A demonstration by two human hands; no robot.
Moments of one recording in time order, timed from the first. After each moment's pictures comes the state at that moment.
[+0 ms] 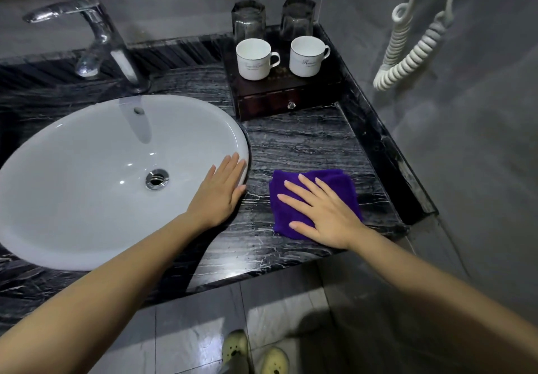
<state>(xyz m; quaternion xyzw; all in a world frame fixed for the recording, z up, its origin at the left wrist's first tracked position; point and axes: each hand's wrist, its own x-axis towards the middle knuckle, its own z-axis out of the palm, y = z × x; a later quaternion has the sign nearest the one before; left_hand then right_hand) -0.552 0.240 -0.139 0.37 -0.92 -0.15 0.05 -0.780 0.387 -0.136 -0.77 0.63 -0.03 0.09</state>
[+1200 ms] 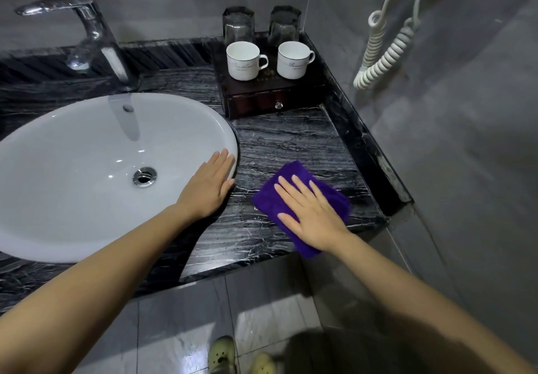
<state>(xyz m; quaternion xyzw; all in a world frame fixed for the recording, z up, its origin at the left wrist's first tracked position) -0.553 0.242 -0.133 0.37 -0.91 -0.16 0.04 -0.760 0.408 -0.132 -0.71 0.70 -0.02 0.08</state>
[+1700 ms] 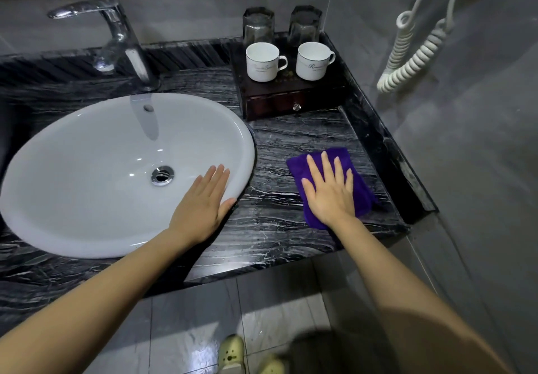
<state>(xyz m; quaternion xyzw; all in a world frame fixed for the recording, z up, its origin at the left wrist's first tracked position) -0.505 0.265 -0.137 0.40 -0.91 -0.08 0.04 -0.765 0.360 -0.131 -0.54 0.84 -0.05 0.09</state>
